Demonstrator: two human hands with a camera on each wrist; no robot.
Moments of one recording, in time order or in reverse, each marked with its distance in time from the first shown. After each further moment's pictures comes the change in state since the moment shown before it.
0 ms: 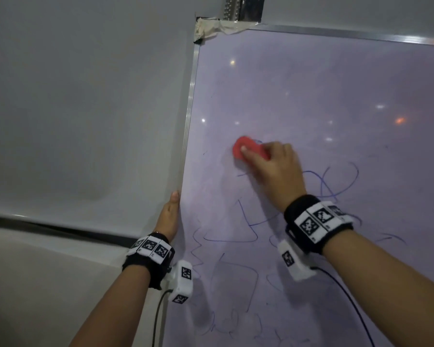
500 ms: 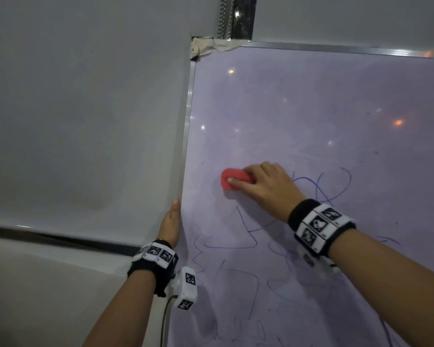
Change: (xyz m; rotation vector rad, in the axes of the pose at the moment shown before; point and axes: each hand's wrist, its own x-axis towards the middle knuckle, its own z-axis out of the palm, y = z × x) left_hand 0.010 -0.012 -0.002 0.014 0.050 -0.030; right_hand -0.006 0.013 -0.001 -0.021 -0.126 -0.308
